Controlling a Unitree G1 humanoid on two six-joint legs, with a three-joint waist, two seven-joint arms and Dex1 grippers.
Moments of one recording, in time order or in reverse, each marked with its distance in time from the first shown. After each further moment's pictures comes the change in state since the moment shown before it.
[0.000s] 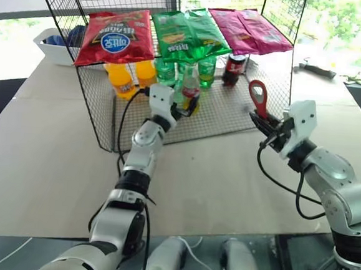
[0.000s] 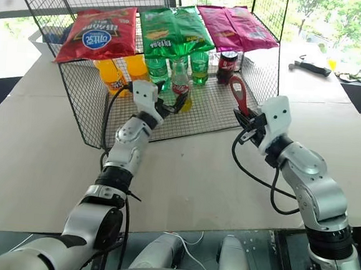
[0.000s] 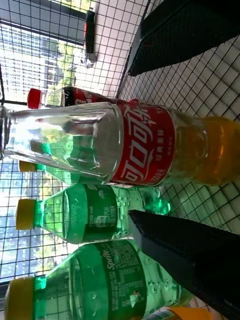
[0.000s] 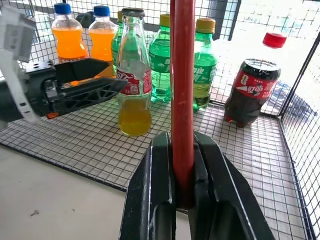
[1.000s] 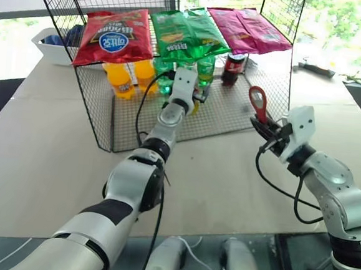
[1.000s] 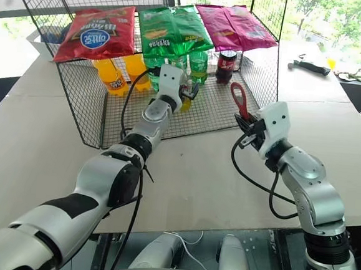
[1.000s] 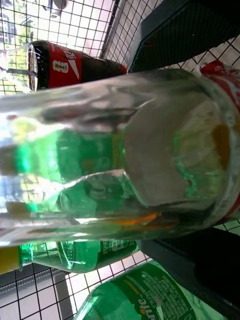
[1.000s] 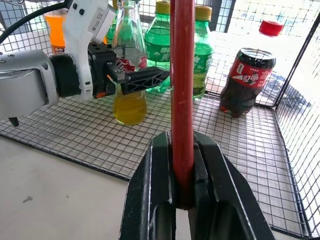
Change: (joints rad) left arm -0.418 -0.037 -0.001 0.633 0.176 -0.105 0.248; right arm 0.035 0.035 -0.014 -0.004 -0.077 -0.030 0.022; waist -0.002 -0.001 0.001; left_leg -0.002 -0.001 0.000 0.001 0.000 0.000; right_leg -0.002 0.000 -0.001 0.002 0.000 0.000
